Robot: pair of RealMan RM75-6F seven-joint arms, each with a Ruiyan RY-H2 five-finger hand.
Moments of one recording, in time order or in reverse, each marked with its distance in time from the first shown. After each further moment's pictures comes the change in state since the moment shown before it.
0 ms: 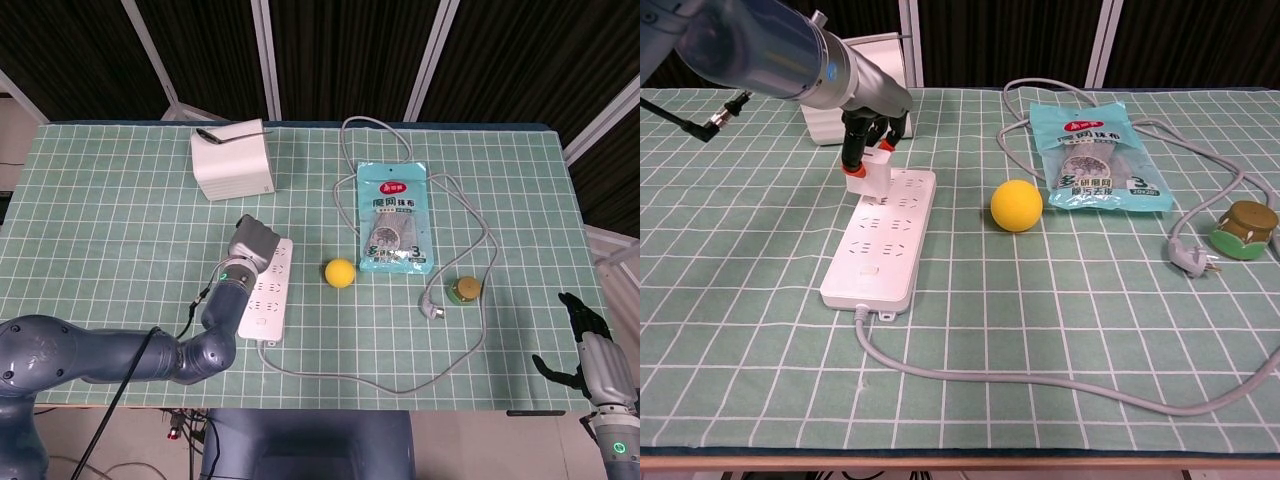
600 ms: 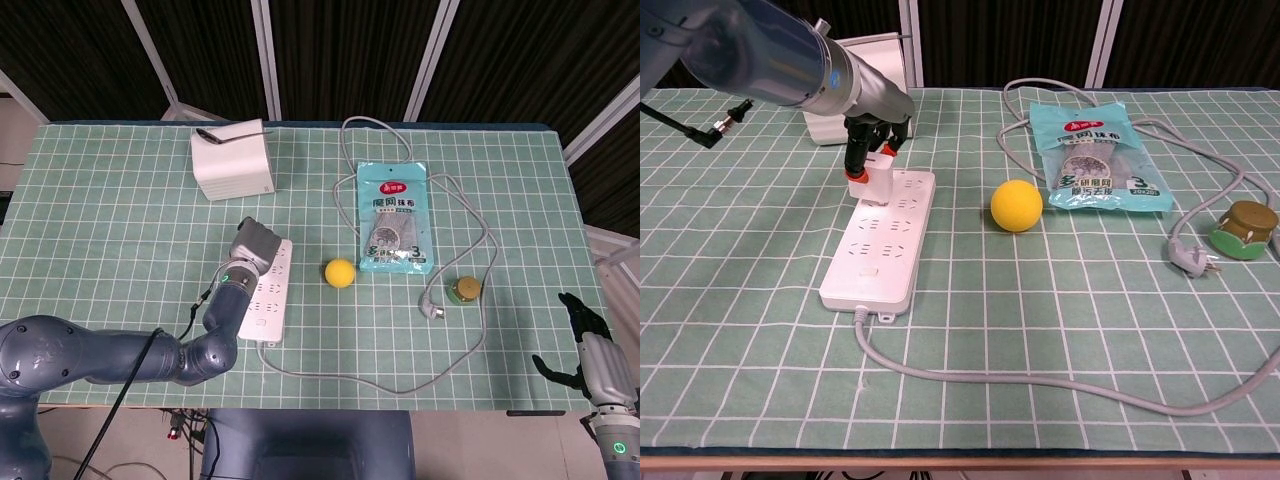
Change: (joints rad) left arm -0.005 -0.010 0.010 0.002 -0.001 -0.002 -0.011; right arm 0.000 0.001 0.001 -0.002 0.000 0.001 0.000
